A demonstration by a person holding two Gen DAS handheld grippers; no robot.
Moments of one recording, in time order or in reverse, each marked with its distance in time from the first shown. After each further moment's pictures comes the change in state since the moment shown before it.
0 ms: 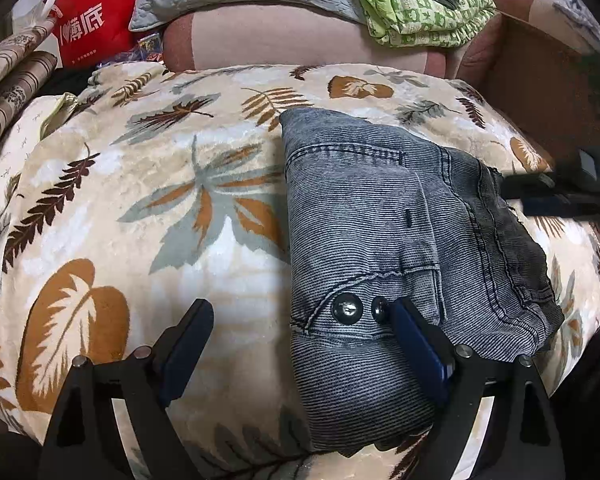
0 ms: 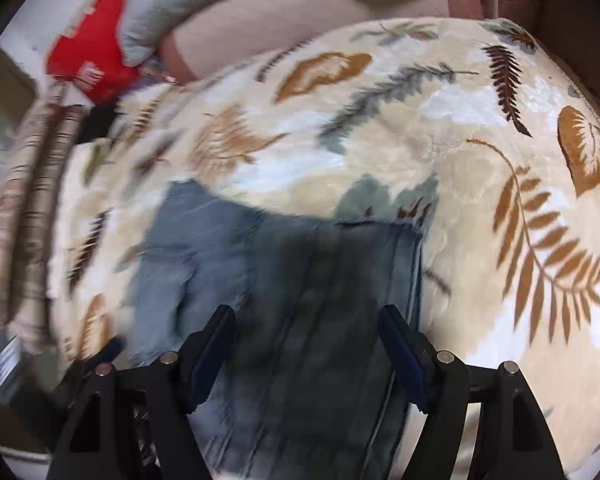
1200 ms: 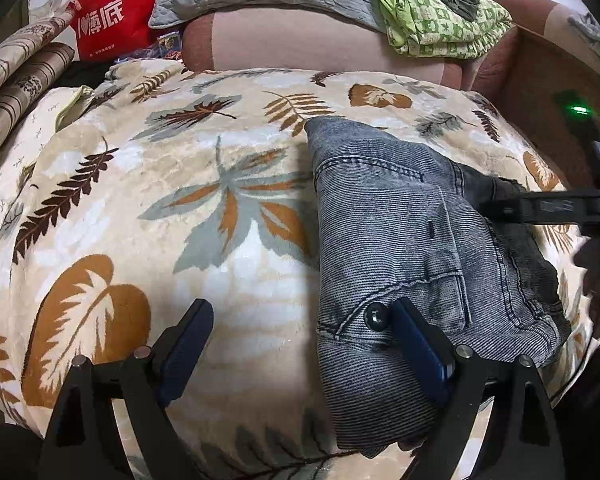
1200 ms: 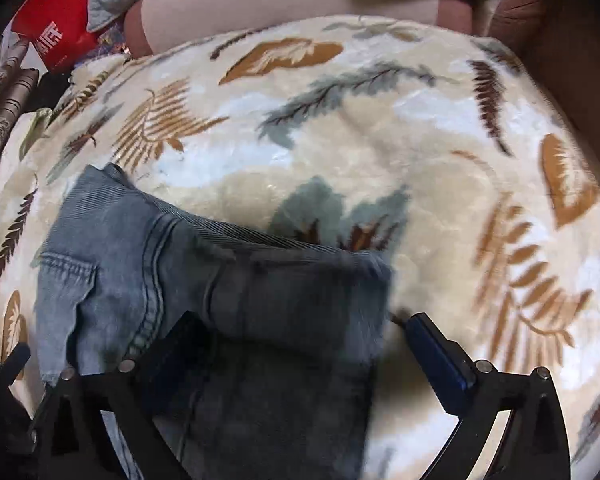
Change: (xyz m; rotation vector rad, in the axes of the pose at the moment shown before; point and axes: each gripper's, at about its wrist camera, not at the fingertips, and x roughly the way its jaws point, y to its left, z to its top) left arm -0.004 0.015 0.001 -0.051 -0.019 0.025; right arm 0.039 -0.008 0.014 -0.074 0.001 -0.277
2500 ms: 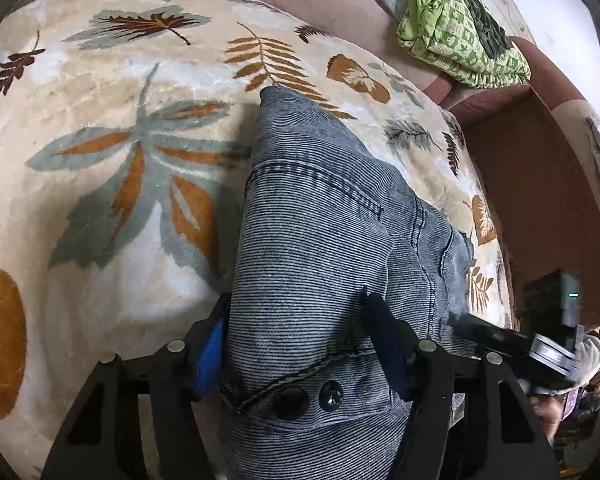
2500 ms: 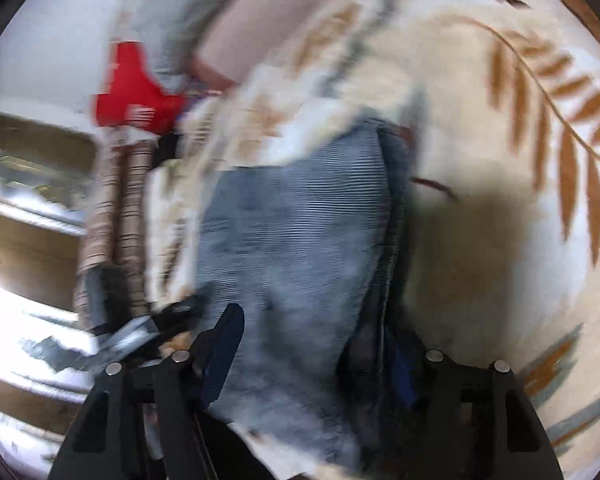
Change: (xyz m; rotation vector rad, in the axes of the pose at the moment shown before) left arm 0.050 0.007 0.040 -0.291 0.233 -0.378; right arm 0.020 -0.062 -0.056 0.296 0.104 0.663
